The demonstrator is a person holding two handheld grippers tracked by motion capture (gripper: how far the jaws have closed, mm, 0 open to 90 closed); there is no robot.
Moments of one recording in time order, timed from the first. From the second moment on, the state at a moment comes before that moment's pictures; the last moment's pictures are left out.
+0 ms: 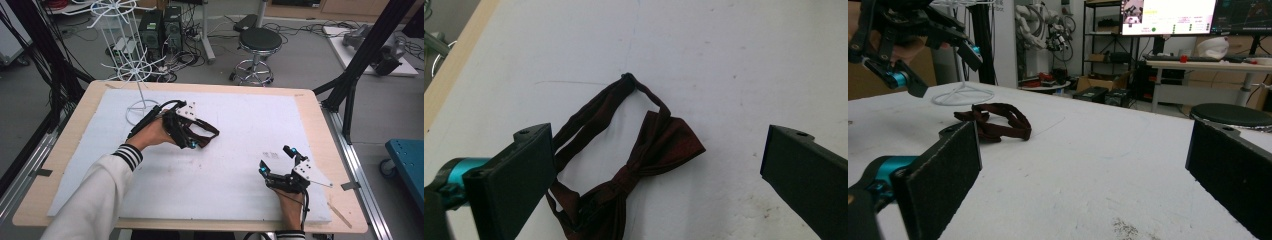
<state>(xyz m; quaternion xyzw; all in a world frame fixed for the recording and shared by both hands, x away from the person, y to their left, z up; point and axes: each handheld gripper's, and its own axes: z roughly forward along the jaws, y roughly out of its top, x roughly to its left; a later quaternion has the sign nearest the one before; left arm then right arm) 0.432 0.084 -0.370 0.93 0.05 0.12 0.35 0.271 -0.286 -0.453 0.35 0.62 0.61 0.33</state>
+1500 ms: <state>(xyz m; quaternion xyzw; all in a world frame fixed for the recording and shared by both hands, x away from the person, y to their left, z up) 0.459 0.067 -0.413 0.97 0.05 0.10 0.21 0.271 -0.286 -0.453 0.35 0.63 0.61 0.33</state>
